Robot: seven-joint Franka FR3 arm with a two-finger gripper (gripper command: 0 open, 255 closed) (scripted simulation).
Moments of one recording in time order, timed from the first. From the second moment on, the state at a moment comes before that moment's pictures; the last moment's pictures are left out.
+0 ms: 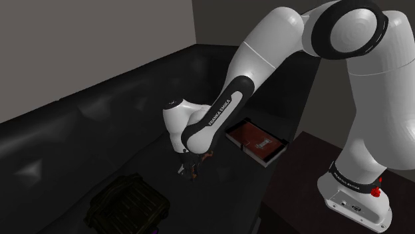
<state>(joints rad) 0.39 0.49 0.34 -2.01 -0.07 2.37 0.53</state>
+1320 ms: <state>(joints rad) 0.36 0.37 0.36 -2.01 -0.03 2.25 0.51</state>
